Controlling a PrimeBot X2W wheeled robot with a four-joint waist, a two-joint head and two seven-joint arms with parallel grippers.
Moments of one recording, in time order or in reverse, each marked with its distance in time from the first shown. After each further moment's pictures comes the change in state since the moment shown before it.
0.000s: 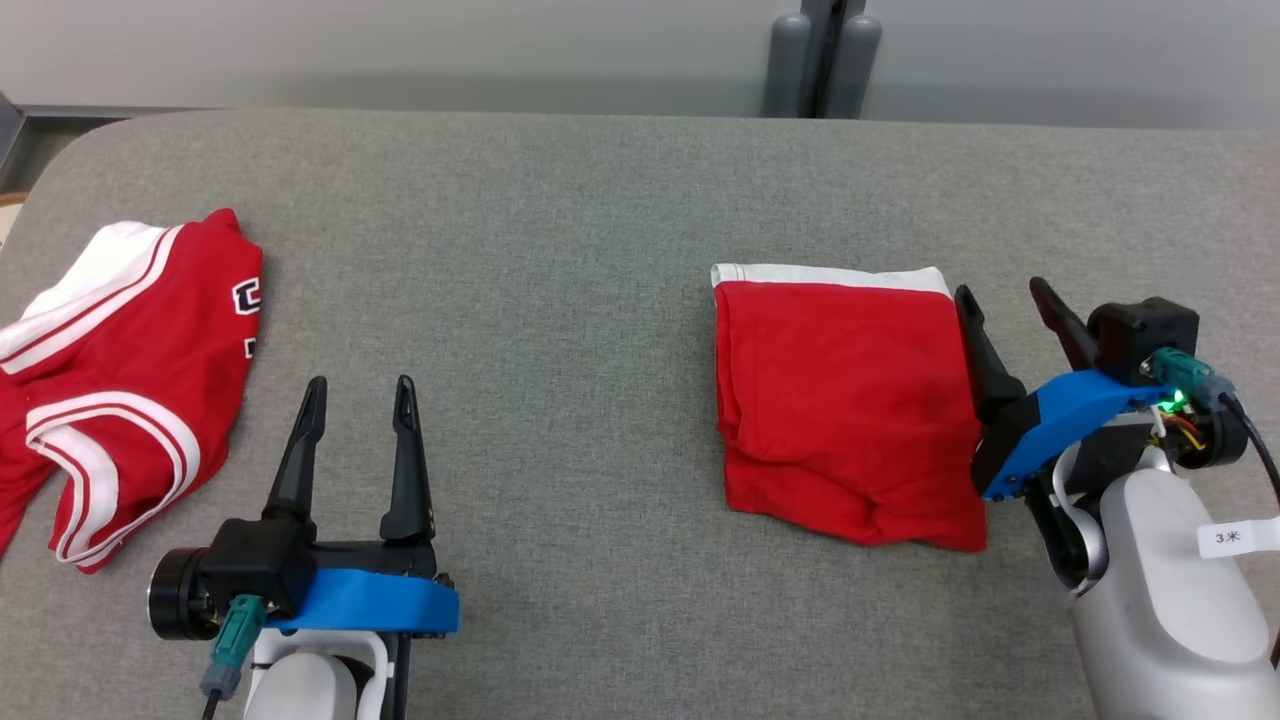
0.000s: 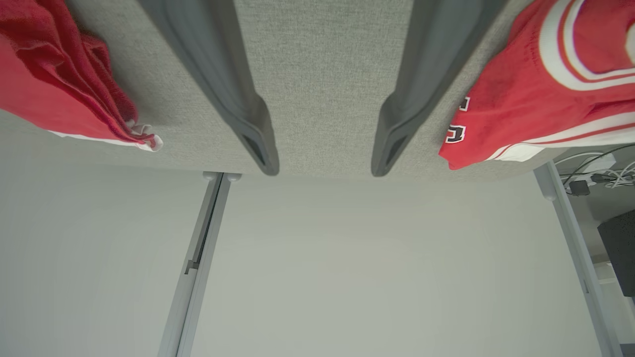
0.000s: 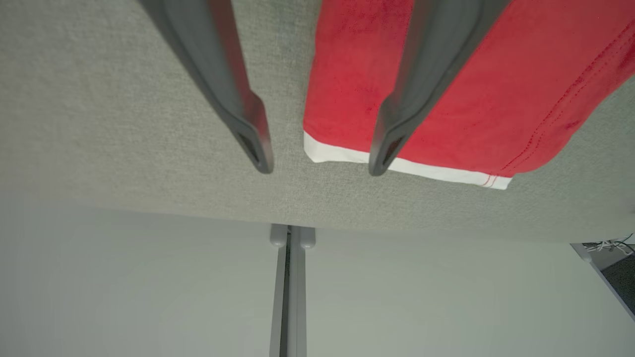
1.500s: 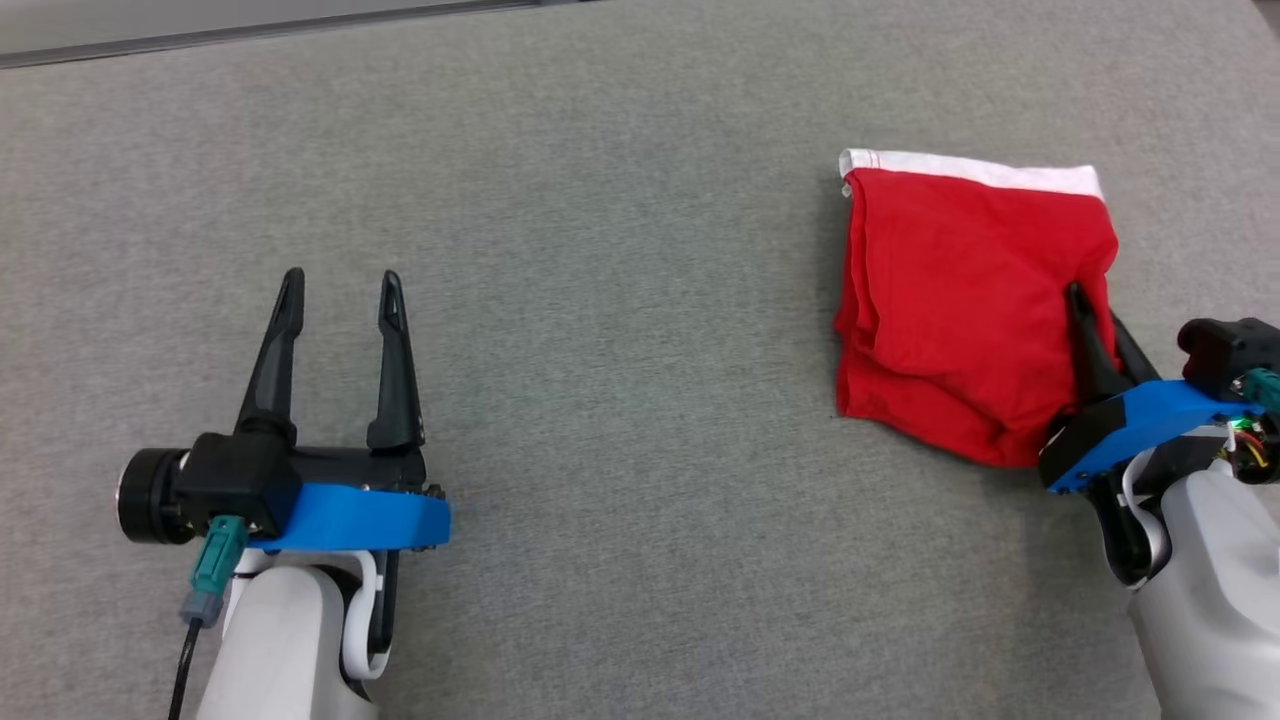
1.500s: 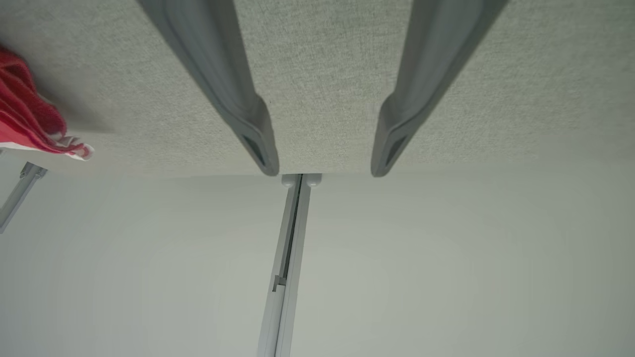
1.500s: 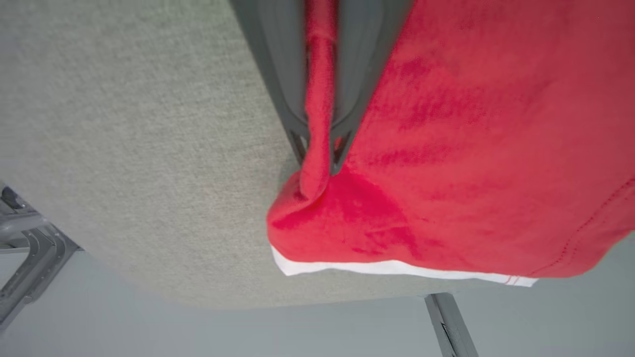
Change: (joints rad) left arm -0.133 0.008 -0.002 -0.011 0.034 -0.004 0.000; right arm -0.058 -0.113 0.041 0.252 0.172 0.000 -0.204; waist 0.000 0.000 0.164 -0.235
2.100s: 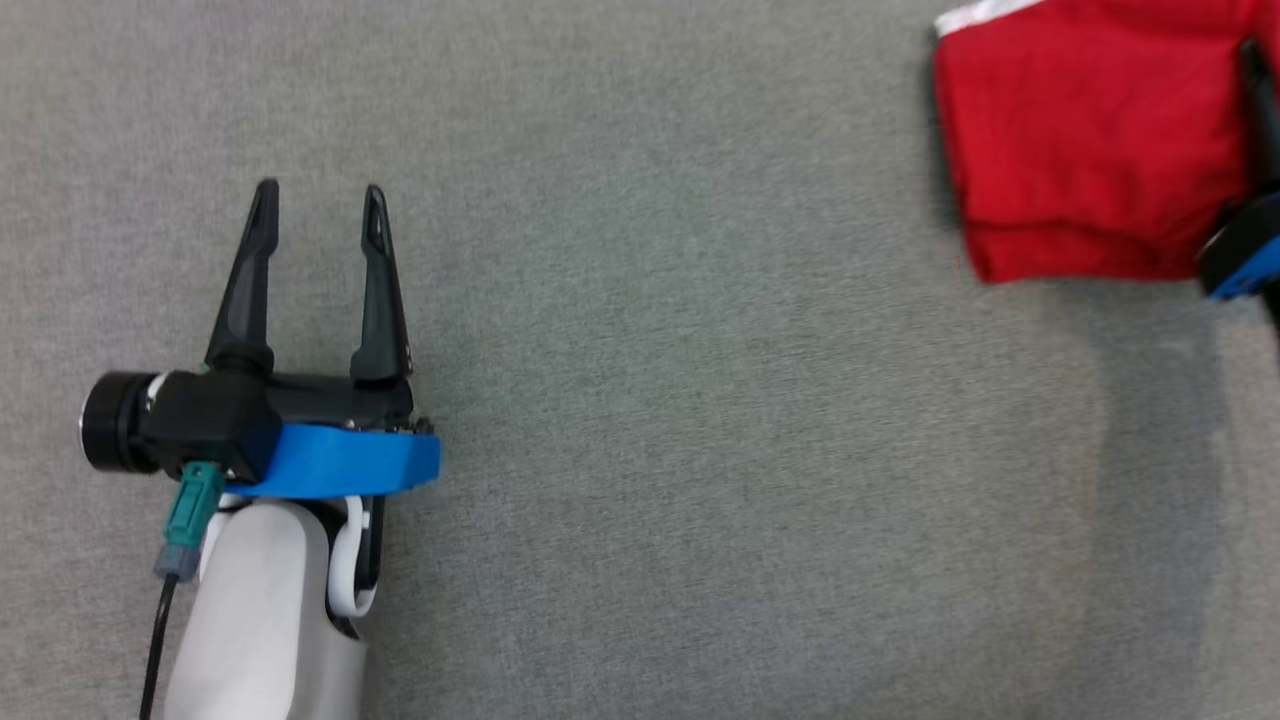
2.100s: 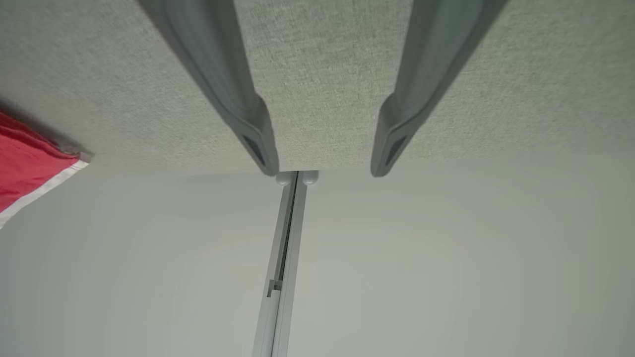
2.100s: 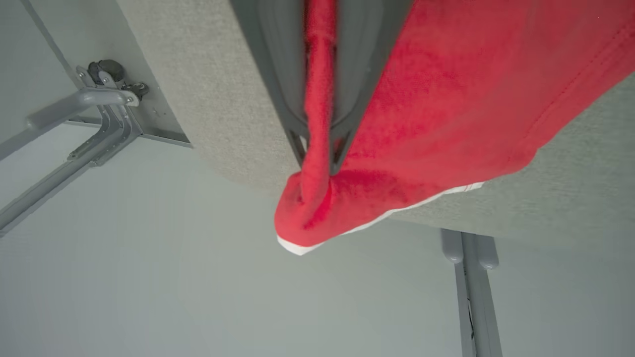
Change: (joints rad) left arm -0.094 0.006 0.007 -0.027 0.032 -0.019 0.000; right arm -0.238 -0.196 0.052 -0.069 -0.065 0.000 0.048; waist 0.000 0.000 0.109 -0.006
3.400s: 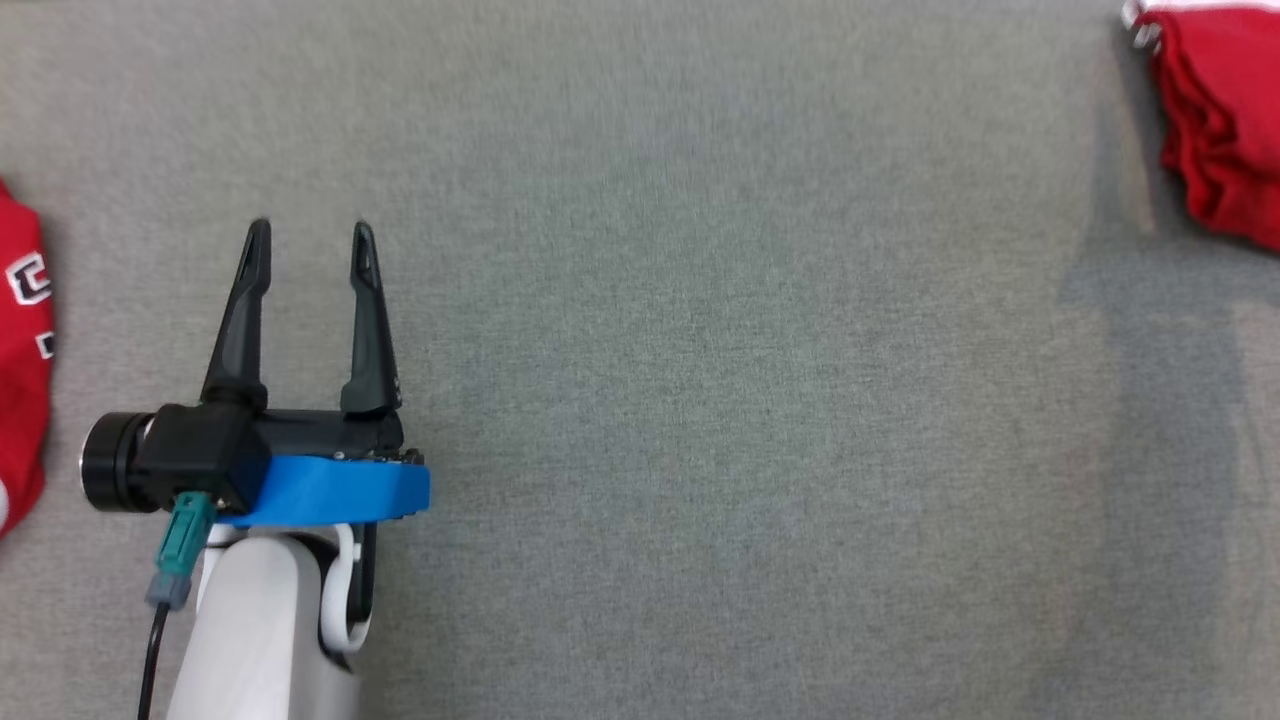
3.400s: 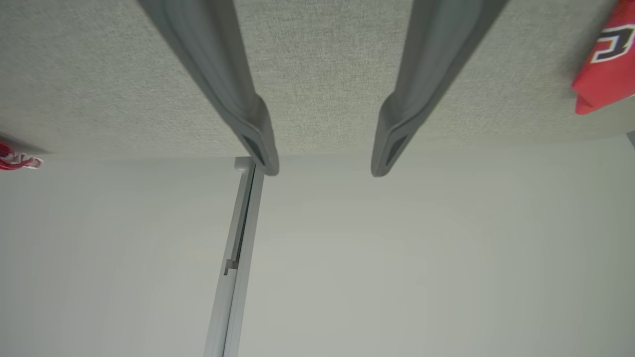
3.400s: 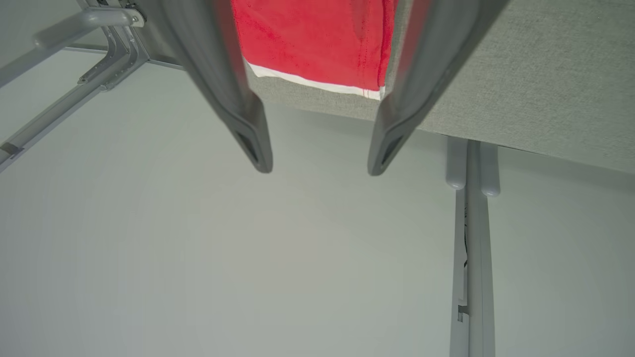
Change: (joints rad) left arm 0.028 -0.006 0.024 -0.003 -0.008 0.006 -0.001; right arm -0.254 -0.077 0.008 0.276 -0.085 0.000 -0.095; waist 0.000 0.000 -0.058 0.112
